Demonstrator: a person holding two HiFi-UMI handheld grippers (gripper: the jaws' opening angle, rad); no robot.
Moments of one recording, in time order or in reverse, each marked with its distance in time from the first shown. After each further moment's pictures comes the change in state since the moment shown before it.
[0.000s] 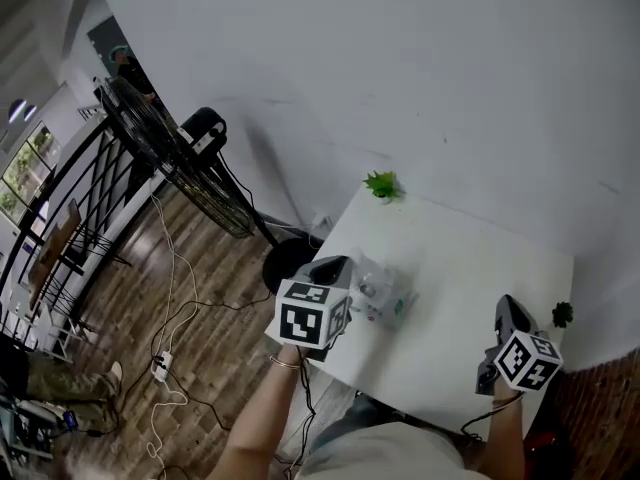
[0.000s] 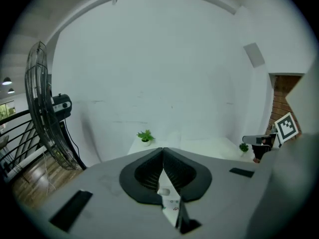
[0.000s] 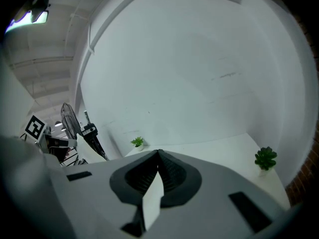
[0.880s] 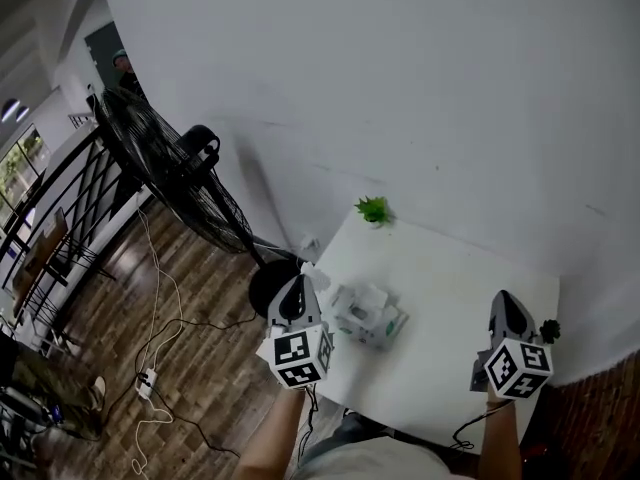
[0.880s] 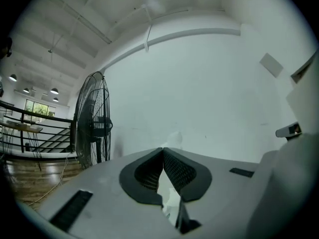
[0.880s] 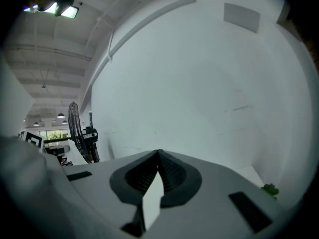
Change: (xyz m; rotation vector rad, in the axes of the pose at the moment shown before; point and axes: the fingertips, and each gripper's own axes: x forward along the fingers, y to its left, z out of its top) left arm -0.039 0.073 -0.001 -0.104 -0.454 0.374; right arm 0.001 0.035 0.063 -0.175 -0.214 0.002
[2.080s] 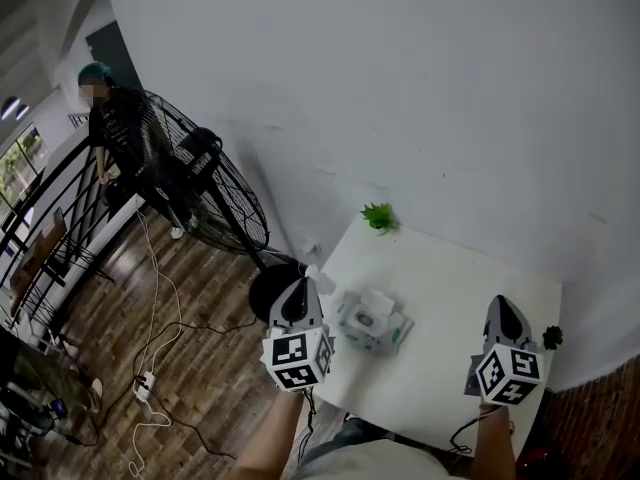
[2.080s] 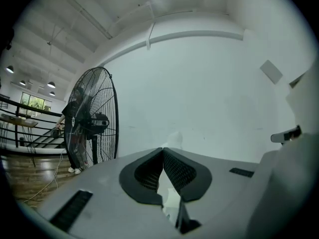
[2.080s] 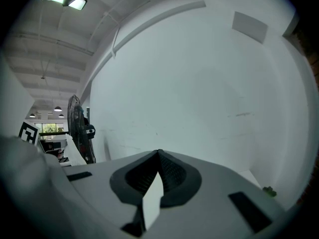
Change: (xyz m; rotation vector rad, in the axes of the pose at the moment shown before) left arm 0.009 0.009 0.005 -0.037 0.014 -0.059; right arm 0.006 0.024 0.004 -0.062 -0.010 -0.059
